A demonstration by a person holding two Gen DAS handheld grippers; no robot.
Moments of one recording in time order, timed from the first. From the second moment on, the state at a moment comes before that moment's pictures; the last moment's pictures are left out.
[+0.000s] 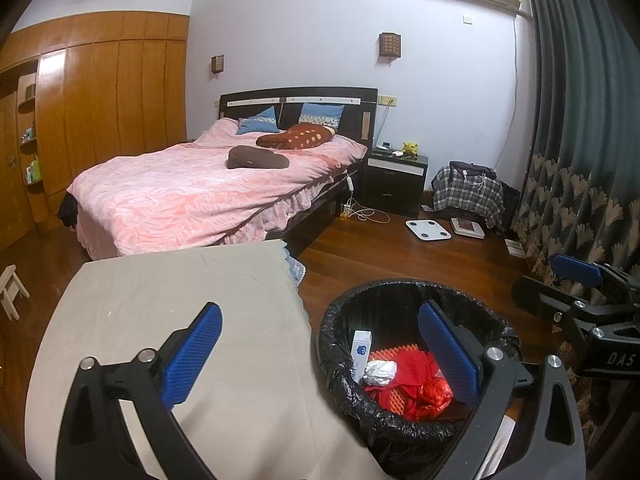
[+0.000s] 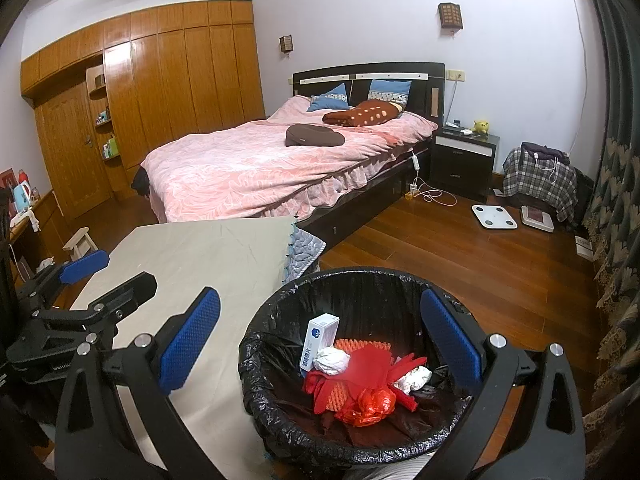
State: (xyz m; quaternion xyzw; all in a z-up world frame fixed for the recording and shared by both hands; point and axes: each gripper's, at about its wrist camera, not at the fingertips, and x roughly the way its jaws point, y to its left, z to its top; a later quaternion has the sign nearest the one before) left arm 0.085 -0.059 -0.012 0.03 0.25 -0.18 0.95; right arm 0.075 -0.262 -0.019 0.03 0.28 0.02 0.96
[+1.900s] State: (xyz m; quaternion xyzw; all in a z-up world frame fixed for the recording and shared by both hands) left arm 0.086 -0.059 -0.010 0.03 0.26 -0.18 0.95; right arm 0.074 -0.263 -0.018 0.03 0.28 0.02 0.96
